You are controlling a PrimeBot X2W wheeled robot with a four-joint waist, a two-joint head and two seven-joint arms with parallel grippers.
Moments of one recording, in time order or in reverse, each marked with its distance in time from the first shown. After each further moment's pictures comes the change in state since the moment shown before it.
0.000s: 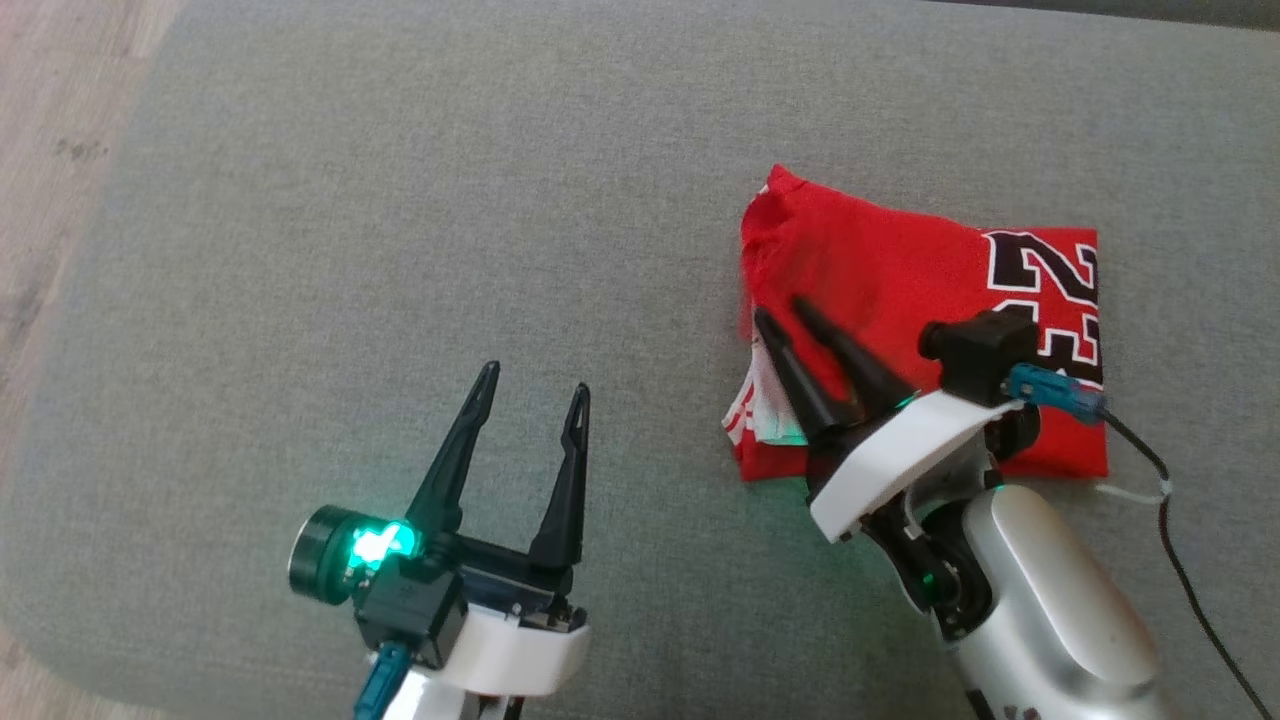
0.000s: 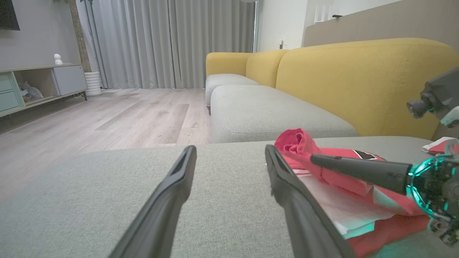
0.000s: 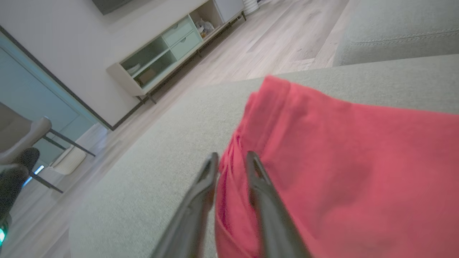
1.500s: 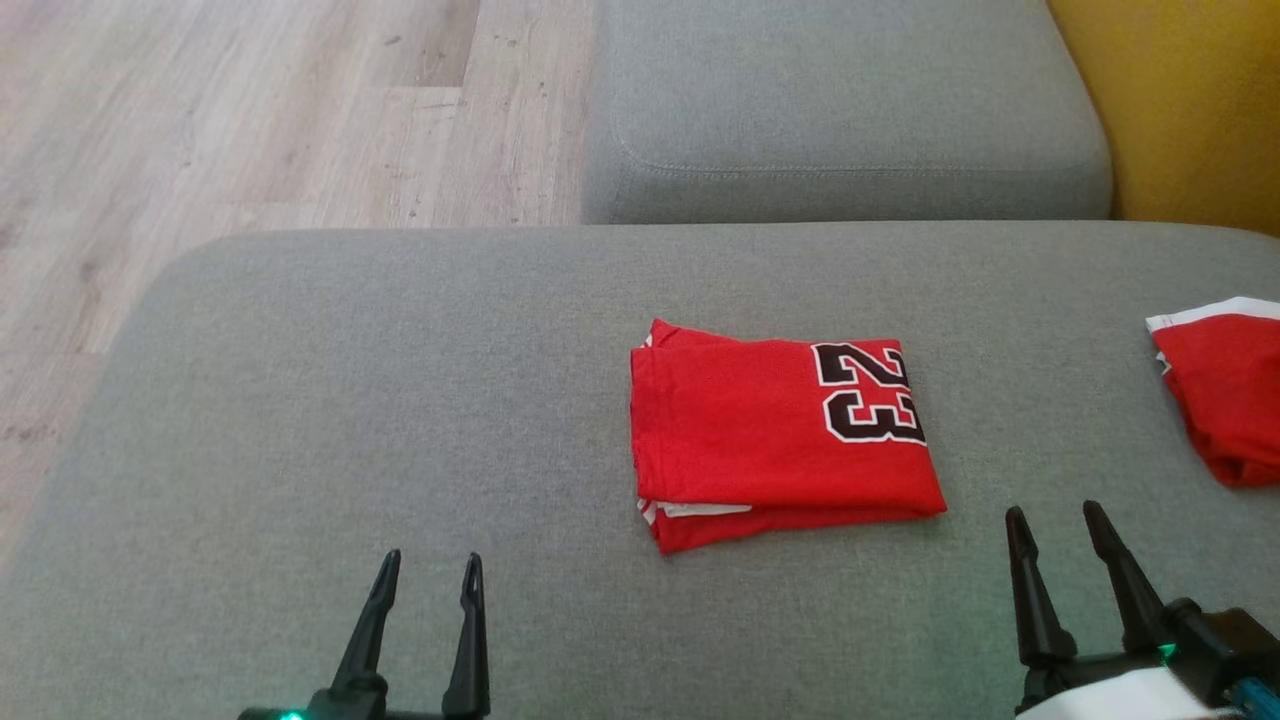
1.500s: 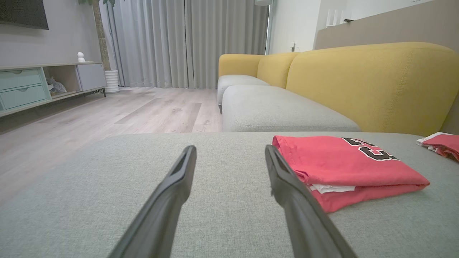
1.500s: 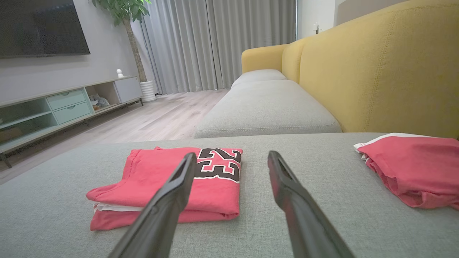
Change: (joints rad) left arm 0.251 -0.001 0.159 0.123 -0.023 0.007 0.000; right arm 0.486 -0.058 -0.345 -0.053 -0.250 0.000 -0.393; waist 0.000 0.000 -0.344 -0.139
